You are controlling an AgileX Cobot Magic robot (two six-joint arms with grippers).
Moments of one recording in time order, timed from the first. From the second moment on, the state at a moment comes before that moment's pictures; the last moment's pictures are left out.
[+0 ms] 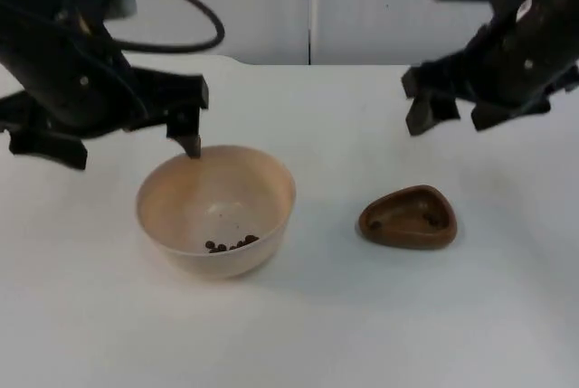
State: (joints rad) right arm 0.42 1.90 -1.26 0.19 0.45 -0.03; left arm -0.34 1.73 -1.01 0.03 0.49 -0.40
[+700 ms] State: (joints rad) right arm 0.42 1.57 -1.26 0.19 0.54 -0.09; left arm -0.34 1.40 -1.01 0.03 0.49 -0.31
